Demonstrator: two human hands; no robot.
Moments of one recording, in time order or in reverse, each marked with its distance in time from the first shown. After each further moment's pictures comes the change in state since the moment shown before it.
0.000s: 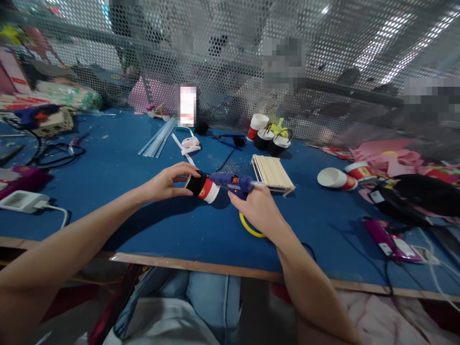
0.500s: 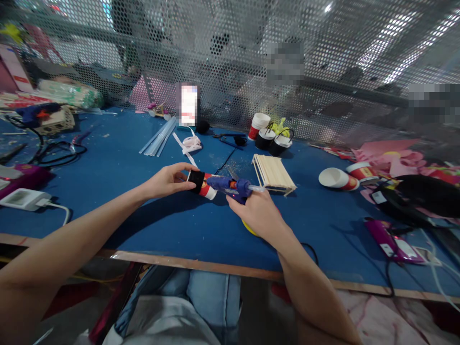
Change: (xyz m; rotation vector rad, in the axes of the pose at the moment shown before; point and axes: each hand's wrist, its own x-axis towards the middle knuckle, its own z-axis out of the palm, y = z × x) left_hand 0.002 0.006 0.001 0.073 0.076 -0.249; right_hand -0.006 -0.007 -0.003 0.006 -0.081 0.025
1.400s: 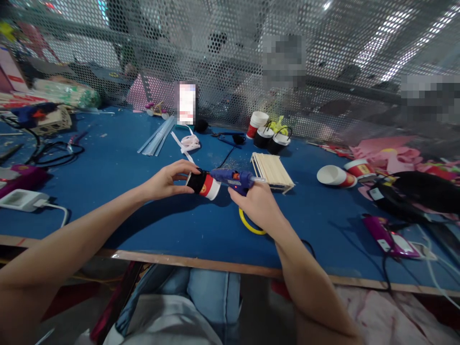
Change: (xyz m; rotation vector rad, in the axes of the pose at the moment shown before) left_hand -0.001 -0.008 0.002 -0.099 -0.054 0.263; right_hand 0.009 0.004 0.001 0.056 0.089 0.041
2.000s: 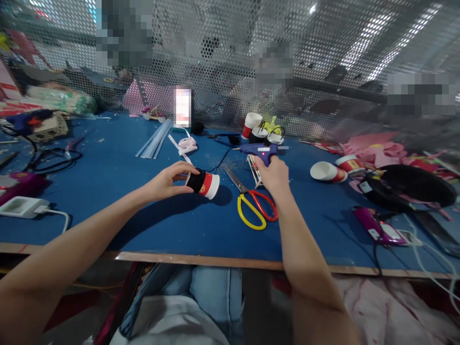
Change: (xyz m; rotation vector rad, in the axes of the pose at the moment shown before) left_hand 0.000 0.000 -0.001 0.001 0.000 0.014; right_hand 0.050 0.069 -0.008 -0.263 0.253 0.440
